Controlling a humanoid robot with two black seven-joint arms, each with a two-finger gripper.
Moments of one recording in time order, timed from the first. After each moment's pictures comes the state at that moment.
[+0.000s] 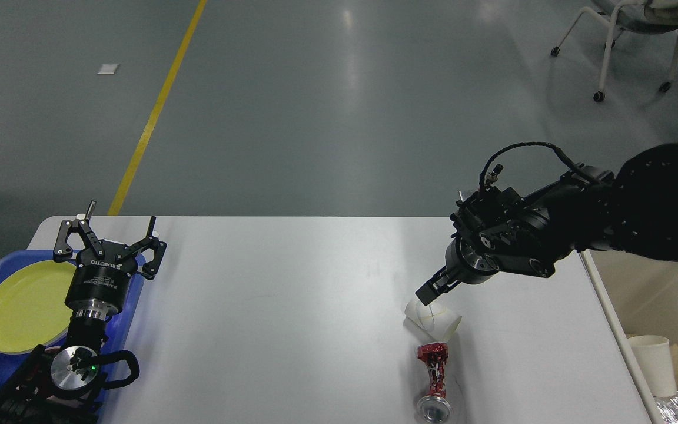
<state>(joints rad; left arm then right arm) -0.26 0.14 -1.41 -0.78 0.10 -0.59 -0.23 1.55 0.01 -1.16 0.97 -0.70 0.31 0.17</state>
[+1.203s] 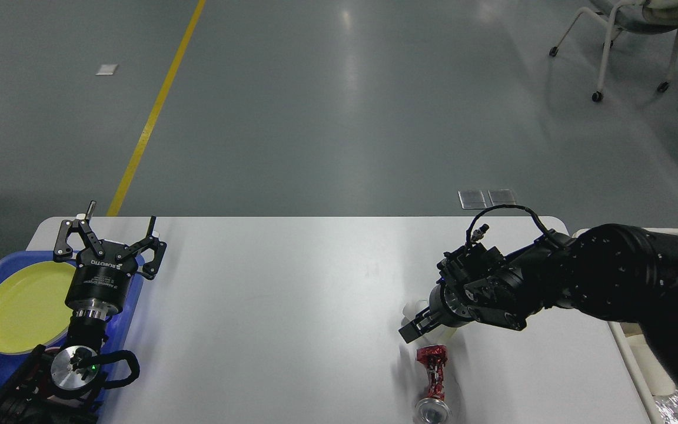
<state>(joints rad) -0.26 0.14 -1.41 -0.78 0.10 -0.59 -0.23 1.29 0.08 -1.15 0.80 -0.68 0.22 0.16</state>
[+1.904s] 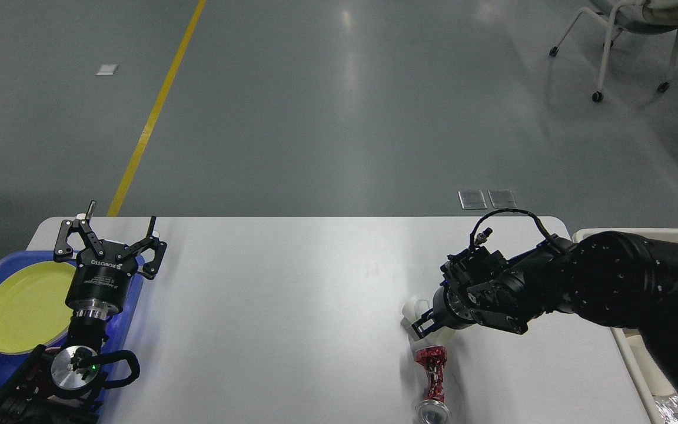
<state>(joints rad) -0.26 0.14 -1.41 -0.78 0.10 -0.59 -0.23 1.26 0.07 -1.15 0.77 -0.68 0.21 0.14</state>
